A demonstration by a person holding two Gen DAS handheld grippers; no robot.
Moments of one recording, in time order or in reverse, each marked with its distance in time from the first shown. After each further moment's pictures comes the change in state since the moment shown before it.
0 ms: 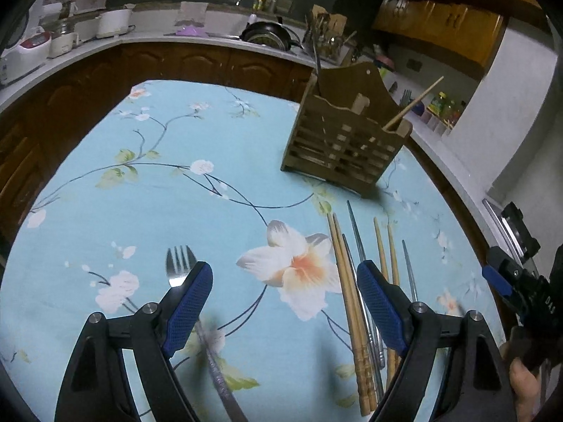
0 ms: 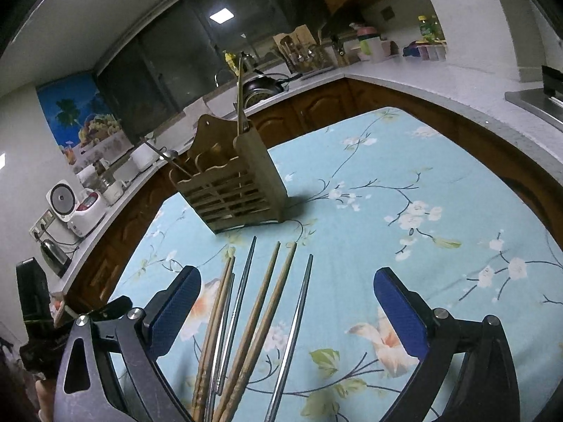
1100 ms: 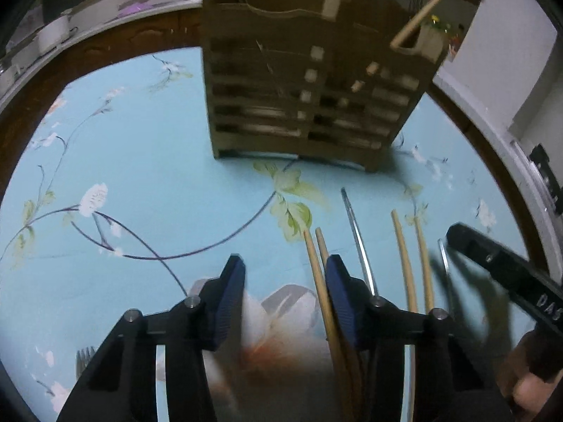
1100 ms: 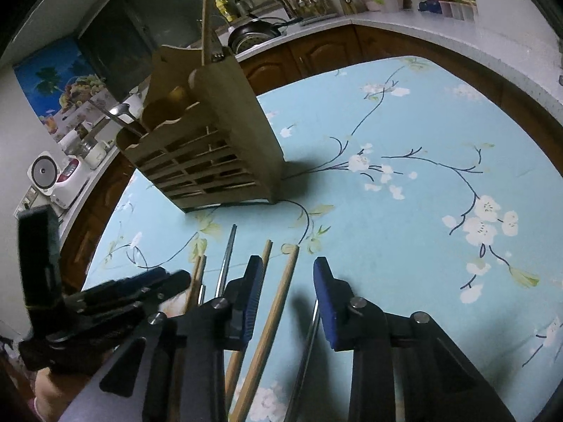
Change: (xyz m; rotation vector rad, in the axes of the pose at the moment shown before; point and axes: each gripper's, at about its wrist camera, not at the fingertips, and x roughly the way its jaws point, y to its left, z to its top) left arm 0.171 -0.061 0.052 0.200 0.222 0.059; right arm 0.104 -0.006 0.021 -0.012 0.230 -0.032
